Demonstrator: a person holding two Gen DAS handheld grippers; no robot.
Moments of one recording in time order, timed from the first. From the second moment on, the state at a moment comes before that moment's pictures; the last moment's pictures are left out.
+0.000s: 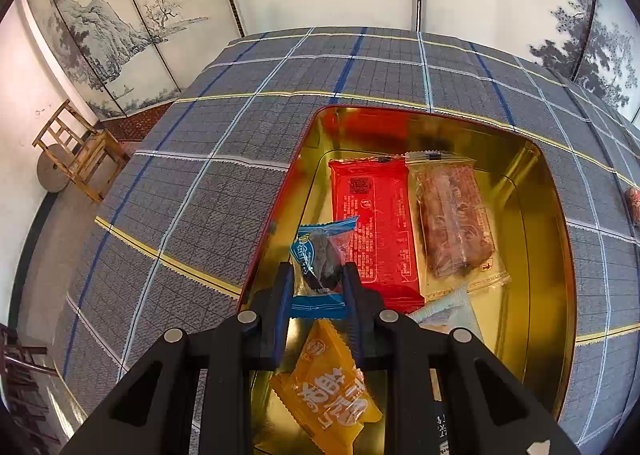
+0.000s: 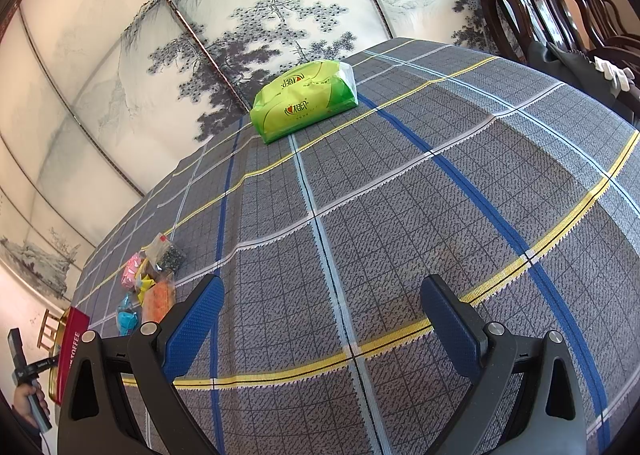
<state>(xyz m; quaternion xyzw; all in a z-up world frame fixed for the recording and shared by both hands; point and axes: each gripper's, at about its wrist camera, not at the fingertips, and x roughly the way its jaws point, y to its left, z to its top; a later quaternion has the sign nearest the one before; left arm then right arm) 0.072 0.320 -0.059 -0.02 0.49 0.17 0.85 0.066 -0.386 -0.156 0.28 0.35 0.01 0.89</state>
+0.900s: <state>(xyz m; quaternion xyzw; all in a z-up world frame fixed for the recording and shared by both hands) 0.072 0.328 -0.071 -0.02 0.50 0.18 0.85 0.066 -0.386 -0.156 0.28 0.35 0.01 0.89</state>
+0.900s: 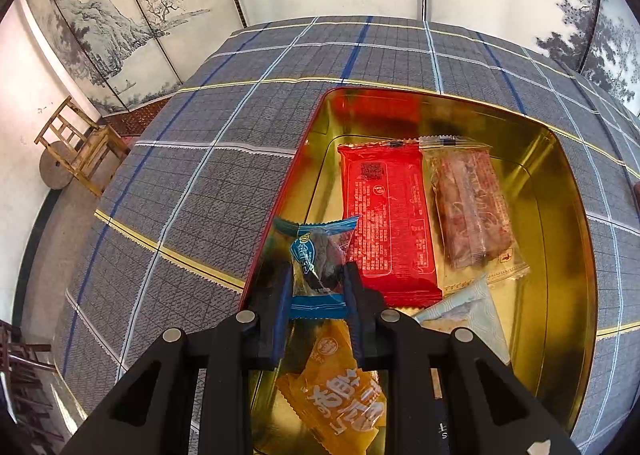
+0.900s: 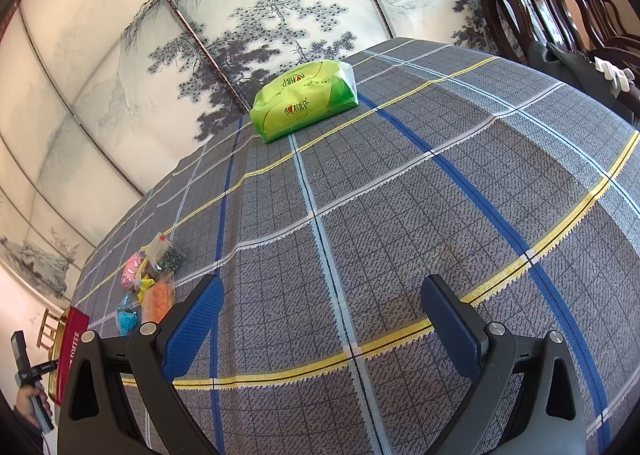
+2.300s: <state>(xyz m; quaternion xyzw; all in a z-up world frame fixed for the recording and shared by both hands) -0.136 0.199 -0.061 -0.06 0.36 -0.01 0.93 0.121 -0.169 -0.141 -0.03 0.43 0.12 0.89</state>
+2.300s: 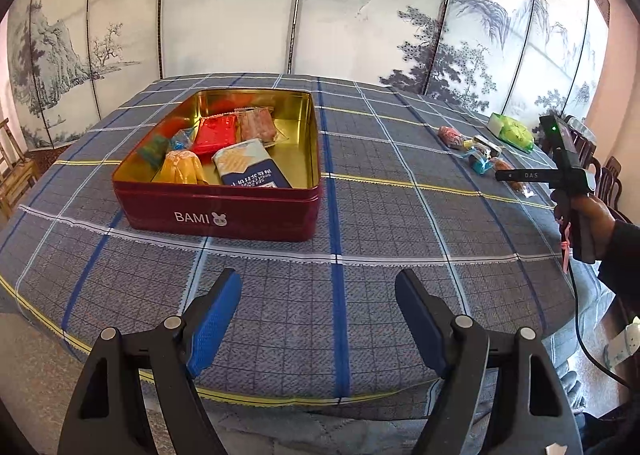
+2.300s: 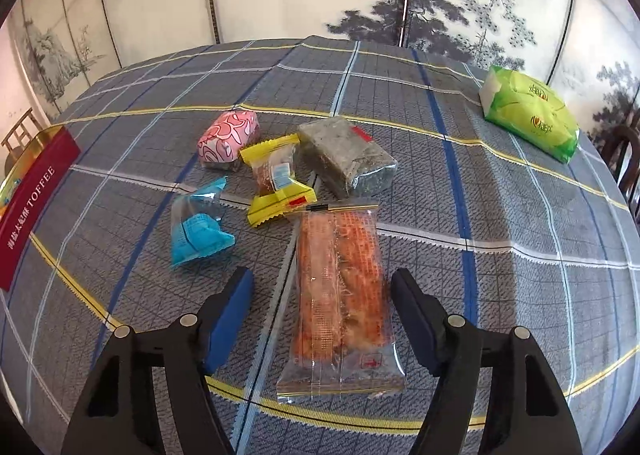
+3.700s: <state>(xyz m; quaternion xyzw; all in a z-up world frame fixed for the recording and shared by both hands) -0.203 0.194 -0.080 -0.08 0.34 -0.01 0.94 0.094 -0.169 -0.045 -0.06 0.37 0.02 0.93</state>
